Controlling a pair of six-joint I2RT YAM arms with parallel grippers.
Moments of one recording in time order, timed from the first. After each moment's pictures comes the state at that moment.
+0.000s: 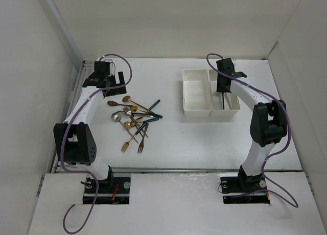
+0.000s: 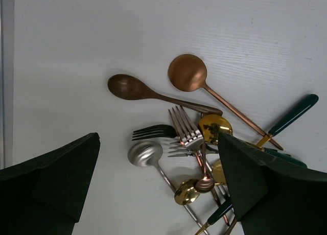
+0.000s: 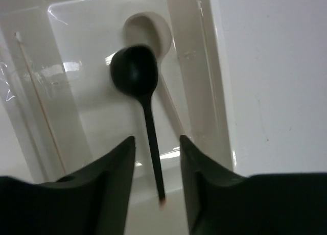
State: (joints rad) left arm -0.06 1.58 1.32 -0.59 -0.08 -0.18; right arm 0.21 1.85 1.48 -0.55 0.44 0.22
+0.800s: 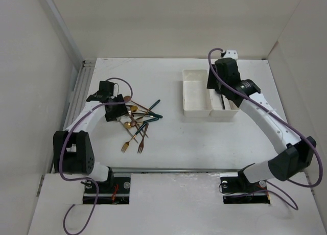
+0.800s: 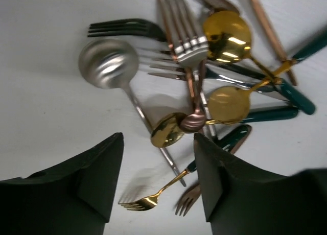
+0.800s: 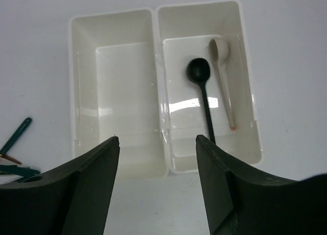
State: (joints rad) left arm -0.07 1.45 1.01 -0.64 0.05 -0.42; right arm 0.45 1.44 1.45 -0.62 0.47 0.32
